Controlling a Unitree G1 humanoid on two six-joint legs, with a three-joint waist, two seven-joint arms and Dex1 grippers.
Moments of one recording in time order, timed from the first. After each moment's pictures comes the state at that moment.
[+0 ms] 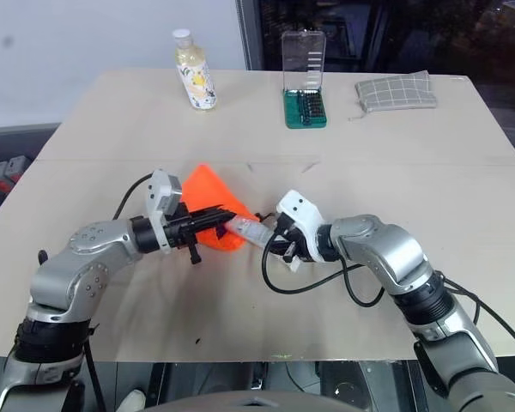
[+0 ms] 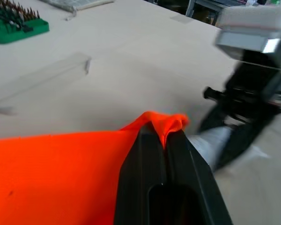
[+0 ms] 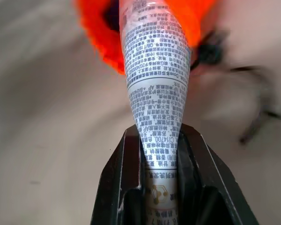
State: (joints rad) left arm -0.23 0.63 0.07 -0.33 -0.58 0.62 -0.89; right arm -0.56 -0.38 0.33 -0.30 0.48 1.14 0.60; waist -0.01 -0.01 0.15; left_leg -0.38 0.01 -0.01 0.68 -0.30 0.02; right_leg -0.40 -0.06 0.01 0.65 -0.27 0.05
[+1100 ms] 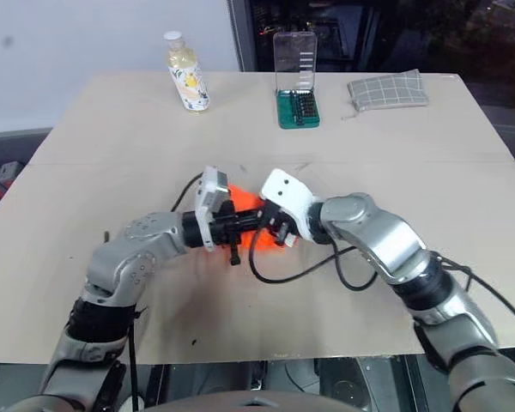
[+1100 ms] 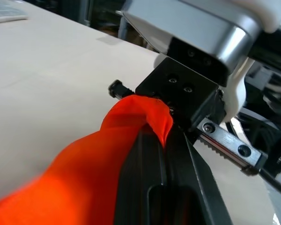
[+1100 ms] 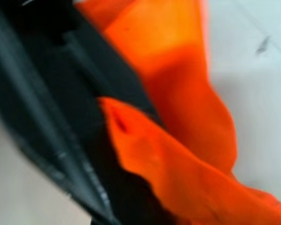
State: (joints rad) left arm -0.38 0.46 -0.08 -0.29 -0.61 0.67 -0.90; right arm -0.70 -0.39 0.43 -0.36 0.35 1.07 0.55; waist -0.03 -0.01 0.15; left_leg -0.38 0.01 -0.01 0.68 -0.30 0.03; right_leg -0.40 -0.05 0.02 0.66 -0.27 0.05
